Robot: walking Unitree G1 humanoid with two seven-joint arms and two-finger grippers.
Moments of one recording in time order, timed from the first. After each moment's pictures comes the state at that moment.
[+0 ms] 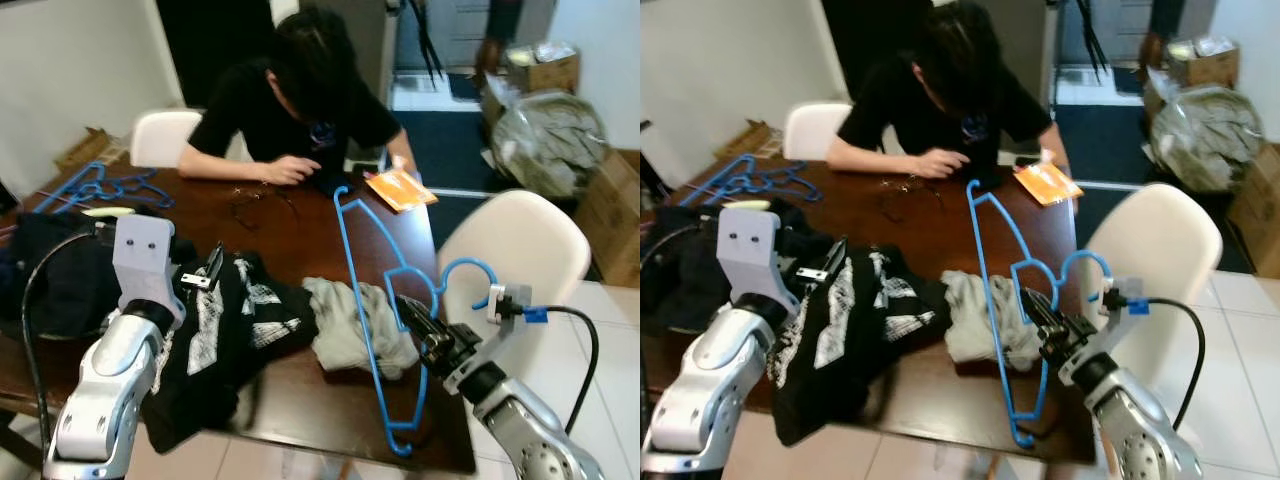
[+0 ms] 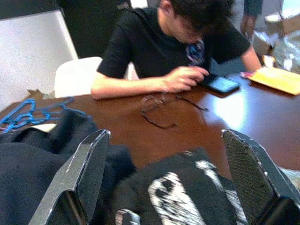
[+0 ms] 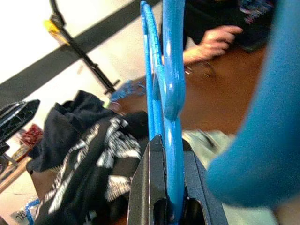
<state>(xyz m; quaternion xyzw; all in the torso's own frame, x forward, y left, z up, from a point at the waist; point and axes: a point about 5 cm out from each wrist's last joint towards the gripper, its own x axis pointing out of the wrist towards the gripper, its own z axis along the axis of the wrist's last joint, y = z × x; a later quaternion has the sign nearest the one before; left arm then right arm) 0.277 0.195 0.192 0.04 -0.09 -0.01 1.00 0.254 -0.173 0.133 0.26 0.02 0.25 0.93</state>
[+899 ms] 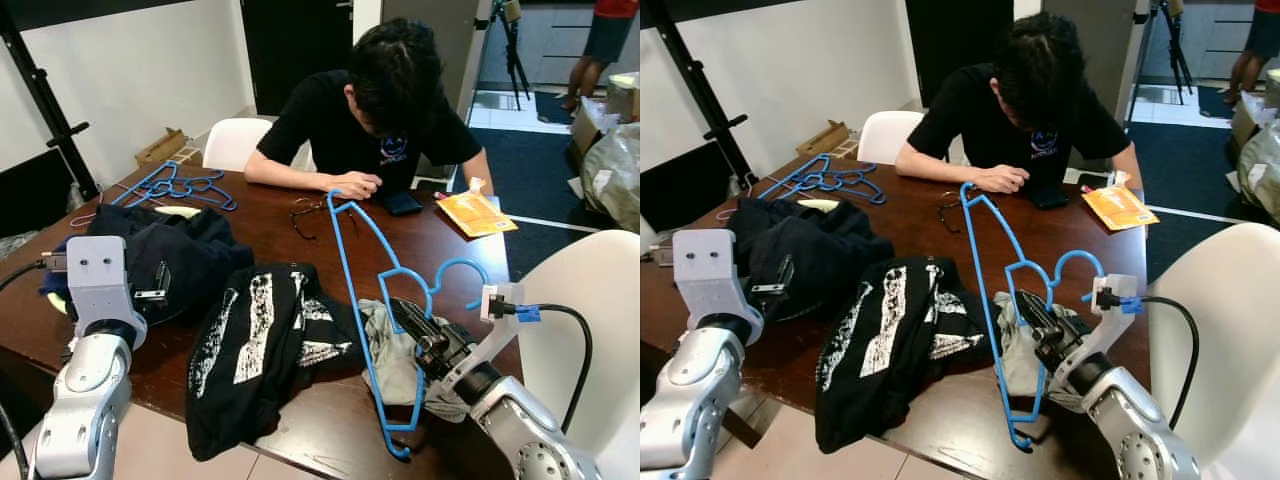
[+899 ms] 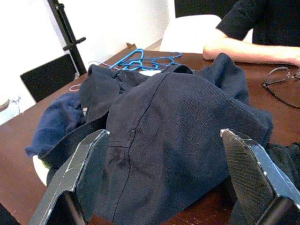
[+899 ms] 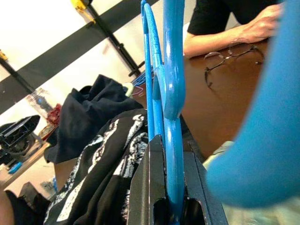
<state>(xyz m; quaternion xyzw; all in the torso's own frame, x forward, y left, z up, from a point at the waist) 0.270 0.235 0.170 0.03 -0.02 0.15 0.99 0.253 -0.174 0.132 0.25 0.03 0.25 0.94</state>
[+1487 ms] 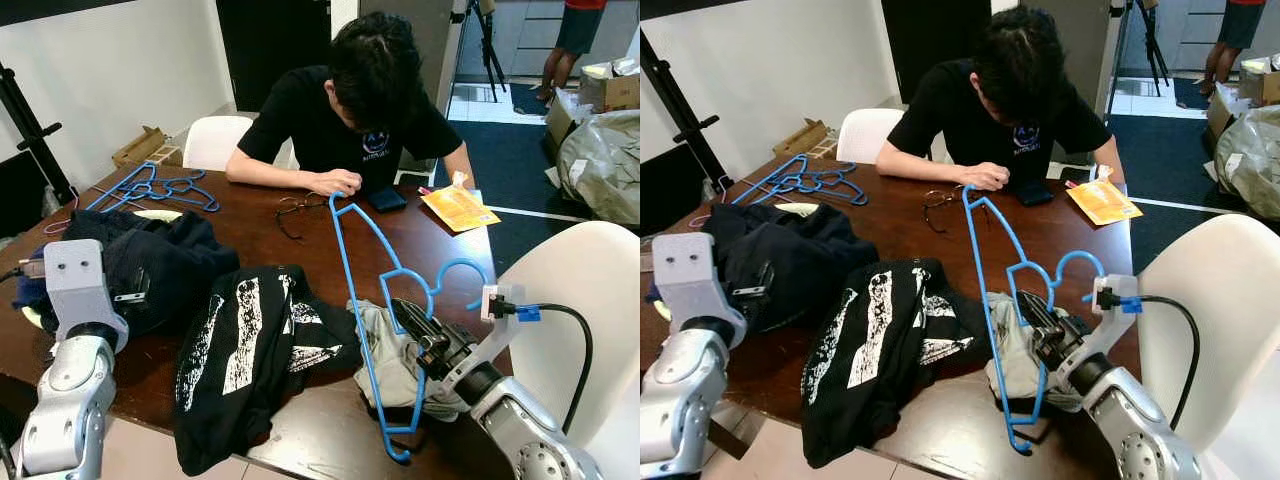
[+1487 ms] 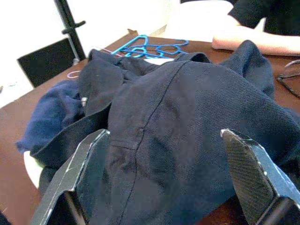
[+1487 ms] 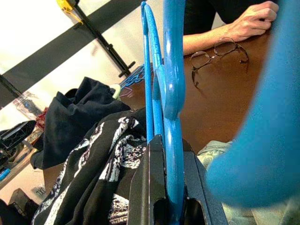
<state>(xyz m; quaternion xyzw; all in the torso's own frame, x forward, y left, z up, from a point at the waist) 0.273 0.259 0.164 0.01 0.00 0.17 0.99 0.253 -0.175 0.132 0.25 0.04 0.24 0.94</state>
